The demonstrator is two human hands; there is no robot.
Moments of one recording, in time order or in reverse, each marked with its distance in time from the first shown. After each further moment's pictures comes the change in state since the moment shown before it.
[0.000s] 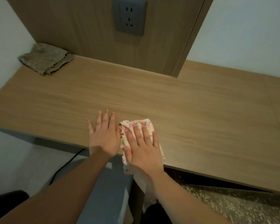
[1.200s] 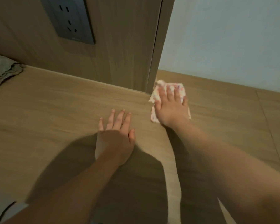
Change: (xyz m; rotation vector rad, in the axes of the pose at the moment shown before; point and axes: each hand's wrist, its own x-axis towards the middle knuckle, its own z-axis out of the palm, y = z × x) left_hand 0.082 0.150 0.005 0.000 0.126 0.177; right_hand 0.188 0.215 -0.060 -0.022 -0.080 0.202
